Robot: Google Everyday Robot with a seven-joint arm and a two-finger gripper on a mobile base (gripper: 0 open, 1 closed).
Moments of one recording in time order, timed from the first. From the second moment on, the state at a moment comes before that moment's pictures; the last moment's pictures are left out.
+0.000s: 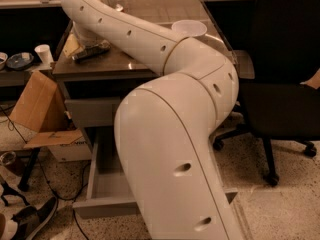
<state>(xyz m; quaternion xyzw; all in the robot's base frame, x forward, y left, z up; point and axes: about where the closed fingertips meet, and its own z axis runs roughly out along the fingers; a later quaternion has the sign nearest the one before) 0.828 0.230 0.844 -0.27 0.90 0.07 0.35</state>
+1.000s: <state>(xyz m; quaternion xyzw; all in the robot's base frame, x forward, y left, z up) 0.789 0.201 0.877 -0.27 0.88 0.08 0.39</state>
